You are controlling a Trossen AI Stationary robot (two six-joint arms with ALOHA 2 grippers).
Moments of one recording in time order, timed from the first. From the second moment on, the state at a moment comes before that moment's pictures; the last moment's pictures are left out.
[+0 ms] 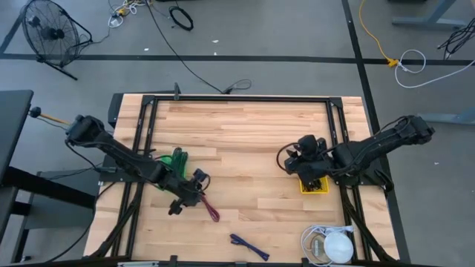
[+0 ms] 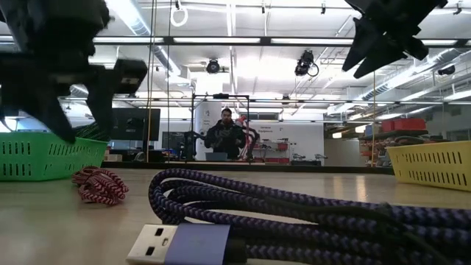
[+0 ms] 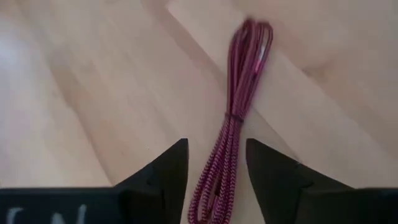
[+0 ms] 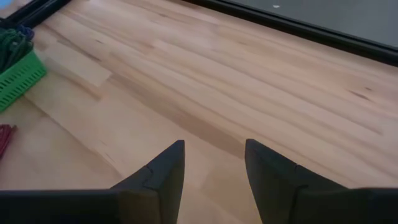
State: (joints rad) left arm -0.46 1.36 0.63 -0.19 -0.14 0.30; right arm 0.36 1.18 0.94 -0.92 0.78 1.21
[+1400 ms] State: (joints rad) left arm -0.35 1.53 0.63 -0.03 0.00 0.22; right arm 0.33 1.18 0.94 -0.87 0.78 1.08
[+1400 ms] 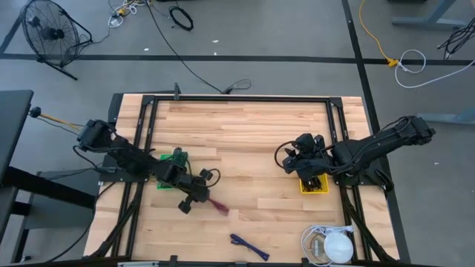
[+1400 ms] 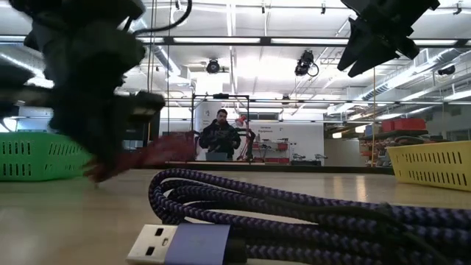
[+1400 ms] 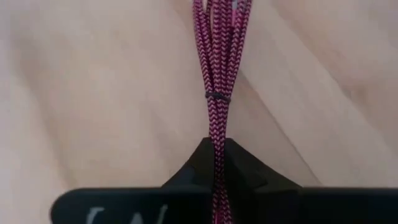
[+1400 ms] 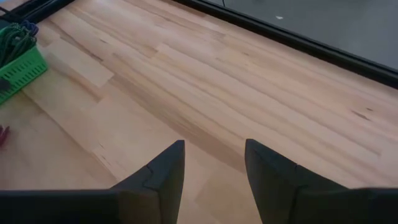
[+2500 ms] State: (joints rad) left arm -0.81 0.96 0.63 -0.85 -0.89 -1.64; right arm 0.33 1.18 0.94 -0.88 0.89 0.86
